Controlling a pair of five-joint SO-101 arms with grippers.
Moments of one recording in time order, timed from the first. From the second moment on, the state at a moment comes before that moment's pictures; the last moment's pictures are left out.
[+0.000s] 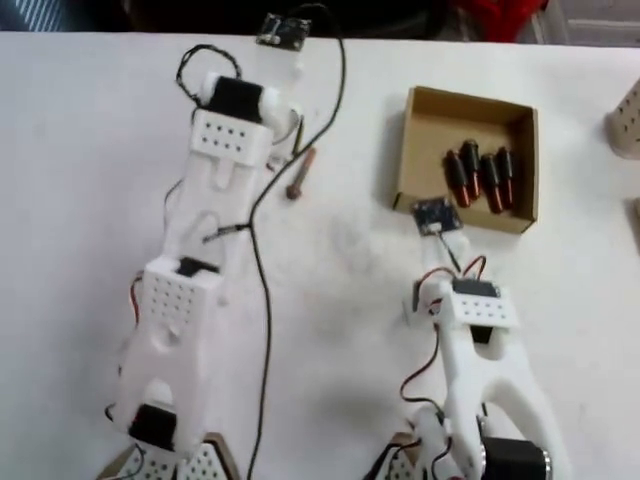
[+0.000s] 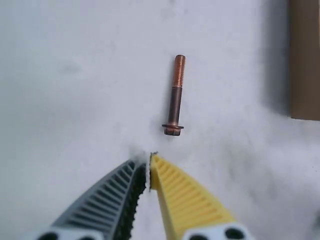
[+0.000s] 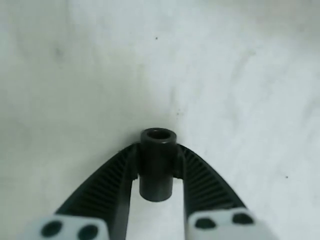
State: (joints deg) left arm 10.9 44.9 -69.7 102.5 5.1; right arm 1.6 -26.2 64.4 42.7 20.4
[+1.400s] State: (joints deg) left arm -23.0 -49.3 72.9 50.7 -7.6; right arm -1.5 -26.2 50.8 55.0 24.2
